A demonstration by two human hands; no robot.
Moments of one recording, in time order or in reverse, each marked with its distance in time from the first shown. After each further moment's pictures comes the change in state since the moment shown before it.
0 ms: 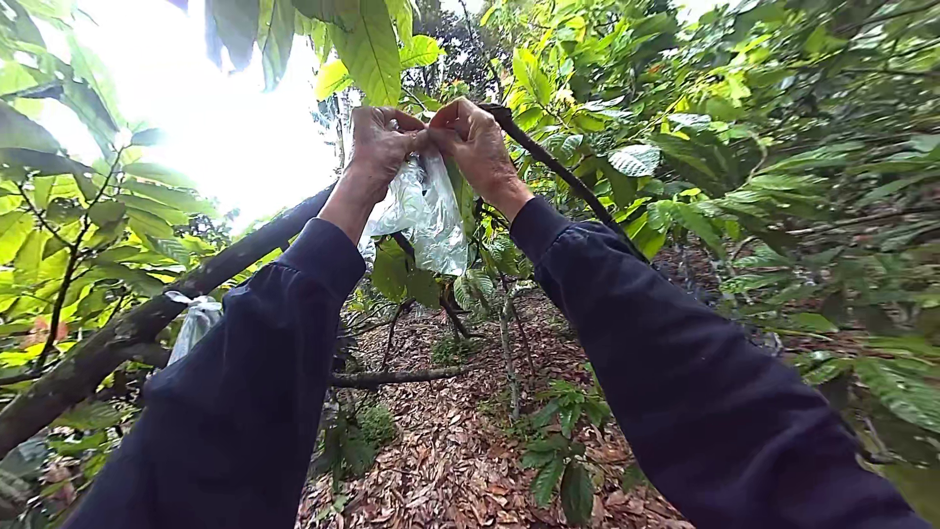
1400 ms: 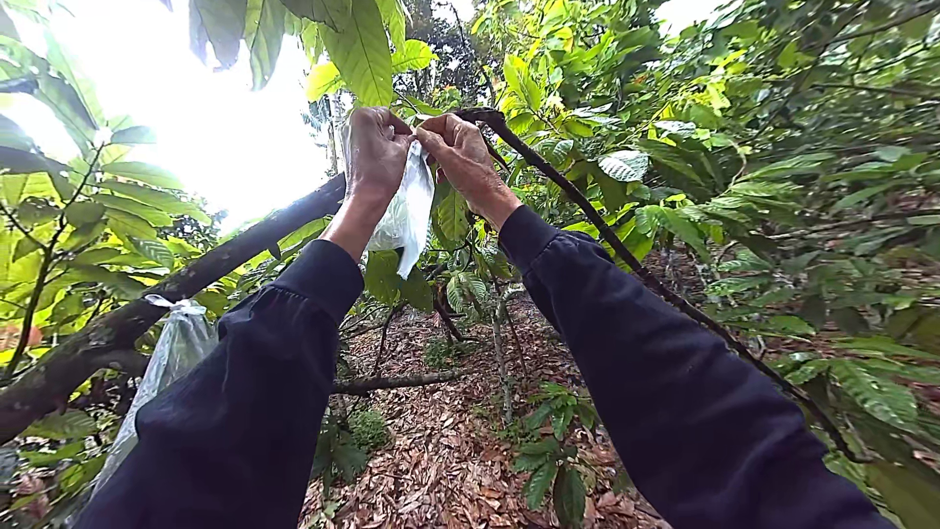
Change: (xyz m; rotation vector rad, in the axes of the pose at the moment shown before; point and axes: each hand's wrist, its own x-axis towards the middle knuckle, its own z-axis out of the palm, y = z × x) left_hand -0.004 -0.008 0.002 0.464 0.138 0.121; right_hand -0.002 0.005 0.014 0.096 0.010 0.144
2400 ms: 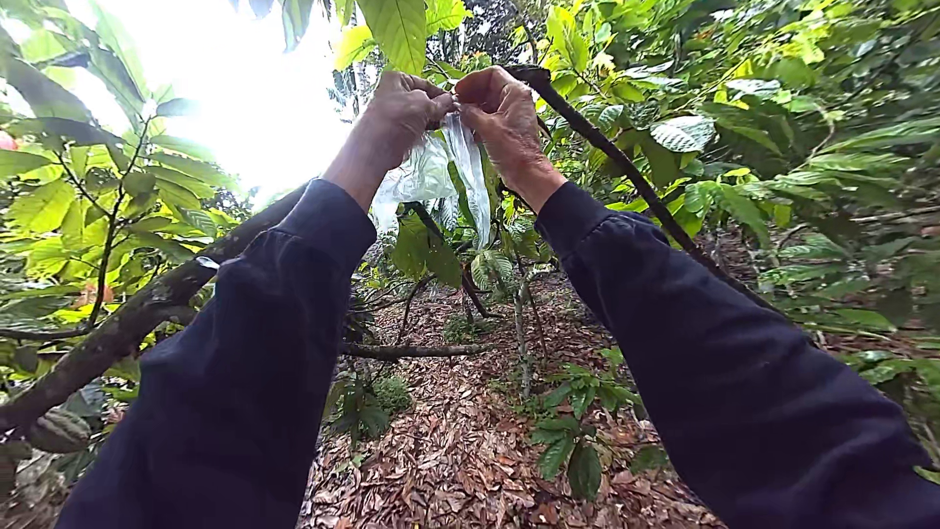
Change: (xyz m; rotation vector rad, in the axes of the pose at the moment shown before) left_hand 0.005 0.001 -0.020 -0.421 -0.300 -0.267; right_hand -0.008 0.004 0.007 0.008 0.057 -0.138
